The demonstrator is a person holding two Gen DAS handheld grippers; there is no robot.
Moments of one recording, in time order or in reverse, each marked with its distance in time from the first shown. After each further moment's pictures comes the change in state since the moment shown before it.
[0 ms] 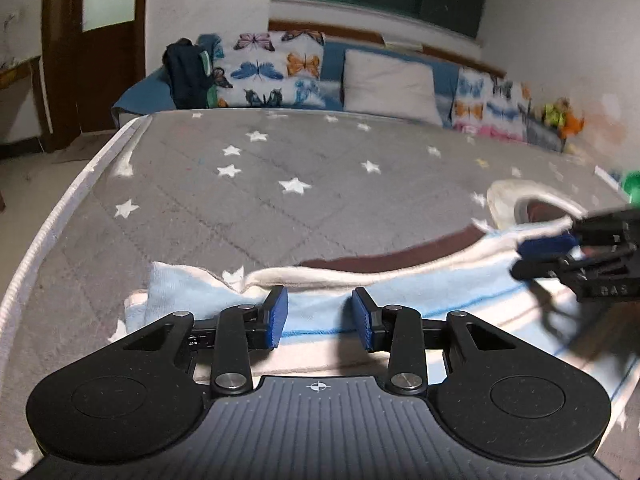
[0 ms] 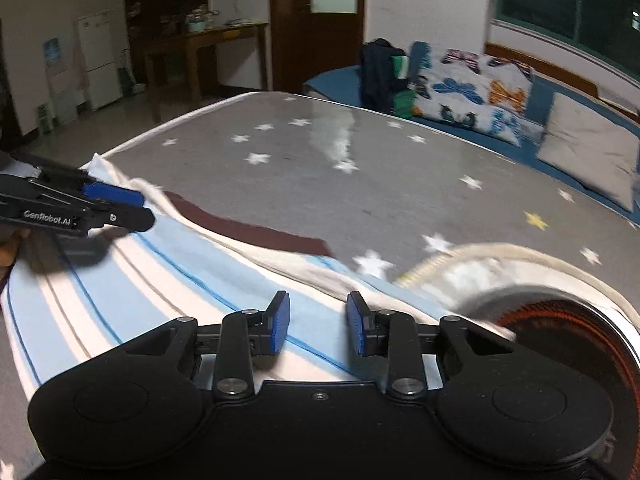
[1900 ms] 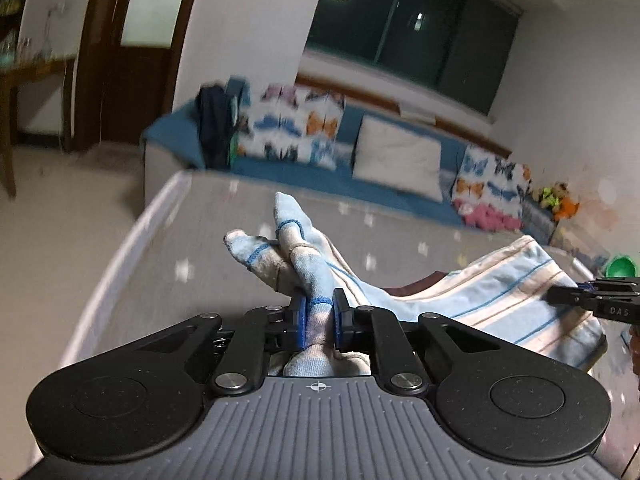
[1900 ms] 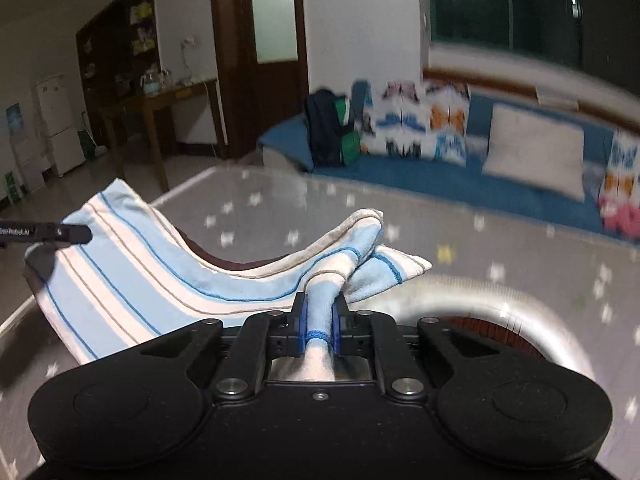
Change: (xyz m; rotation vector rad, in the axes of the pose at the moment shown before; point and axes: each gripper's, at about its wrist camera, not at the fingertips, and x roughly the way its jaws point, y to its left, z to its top) left arm -0.107 0.017 0.055 -0.110 -0.181 -0.007; right arm -0.098 -0.007 0.041 0.106 -0.146 -0.102
